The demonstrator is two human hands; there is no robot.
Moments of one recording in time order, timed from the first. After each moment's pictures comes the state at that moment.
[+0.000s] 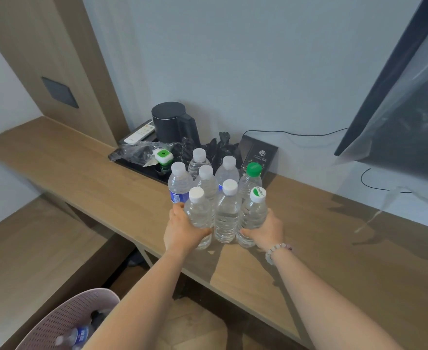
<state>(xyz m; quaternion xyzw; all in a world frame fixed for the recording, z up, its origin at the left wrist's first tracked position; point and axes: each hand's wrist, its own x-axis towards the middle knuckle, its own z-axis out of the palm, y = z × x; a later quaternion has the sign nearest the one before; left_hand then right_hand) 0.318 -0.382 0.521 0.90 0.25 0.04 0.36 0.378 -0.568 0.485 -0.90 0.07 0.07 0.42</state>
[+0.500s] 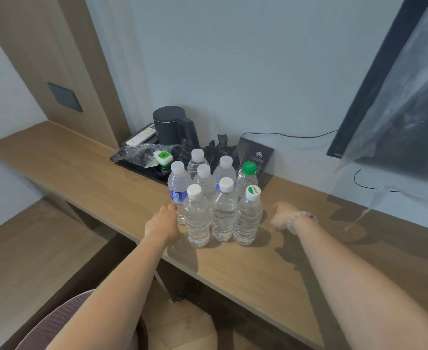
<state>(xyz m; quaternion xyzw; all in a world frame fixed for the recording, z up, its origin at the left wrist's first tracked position) 0.314 -0.345 0.536 0.96 0.19 -0.11 0.15 0.405 -0.609 0.546 -0.95 0.02 0.26 0.16</state>
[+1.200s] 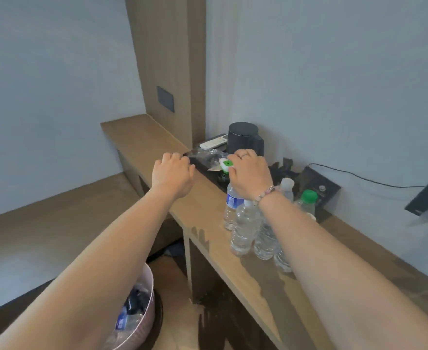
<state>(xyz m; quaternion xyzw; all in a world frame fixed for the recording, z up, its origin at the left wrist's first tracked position) 0.270 -0.280 0.651 0.95 0.27 0.12 0.00 0.379 -0.424 0.651 -0.88 -0.44 -0.15 0.09</state>
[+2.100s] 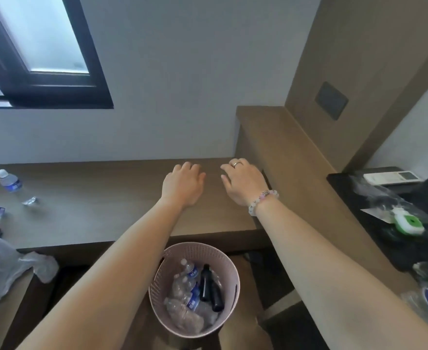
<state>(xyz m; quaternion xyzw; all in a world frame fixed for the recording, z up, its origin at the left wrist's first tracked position) 0.067 0.007 0.576 0.85 0.50 0.13 0.09 0.215 -0.051 0.587 -0.73 -0.68 -0.05 0.08</state>
